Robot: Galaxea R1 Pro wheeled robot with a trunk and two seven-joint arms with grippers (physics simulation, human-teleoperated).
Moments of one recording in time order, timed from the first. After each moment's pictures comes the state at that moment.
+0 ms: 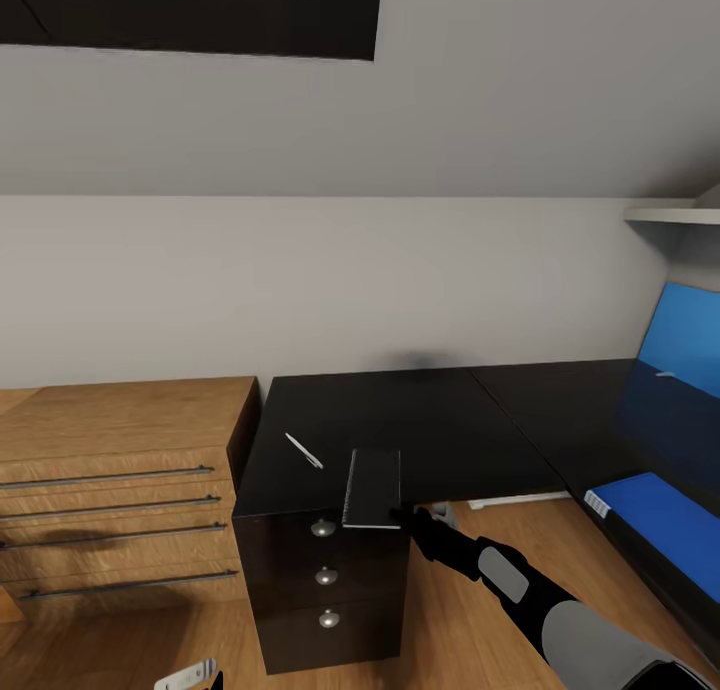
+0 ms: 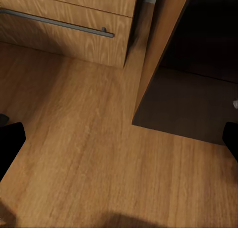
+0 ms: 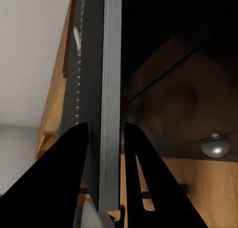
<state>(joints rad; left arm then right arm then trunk) -0.10 -0.06 0.32 -0.68 0.01 -0.12 -0.01 -0.69 -0.05 0.48 -0.32 -1.20 0.38 0.63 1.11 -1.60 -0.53</state>
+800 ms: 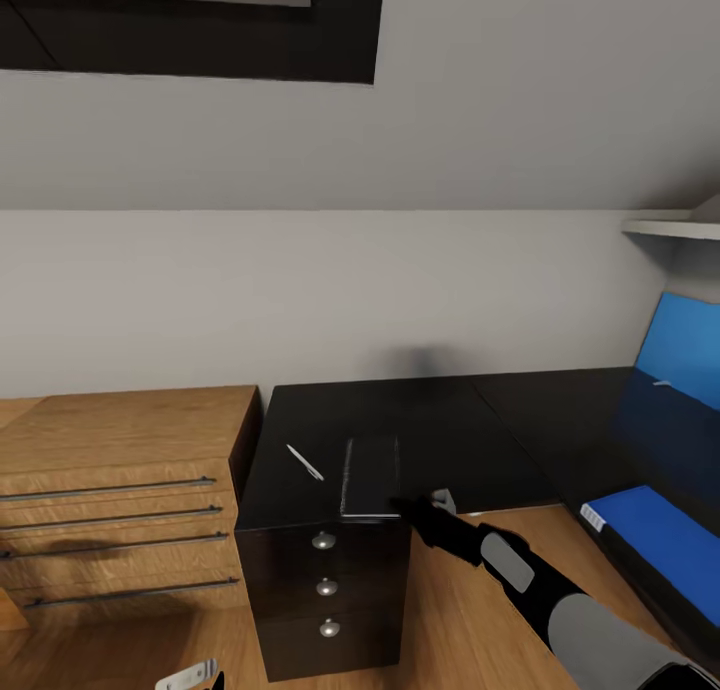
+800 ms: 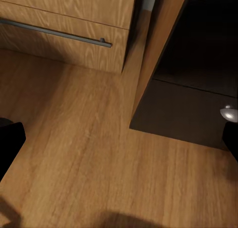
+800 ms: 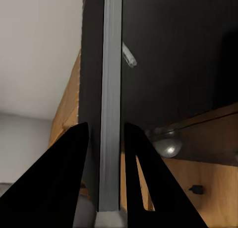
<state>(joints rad) -0.10 -0.06 0.32 -0.68 0.00 -0.12 -0.01 -0.69 -0.08 0.48 -0.42 -1.20 0.44 0.63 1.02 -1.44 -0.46</state>
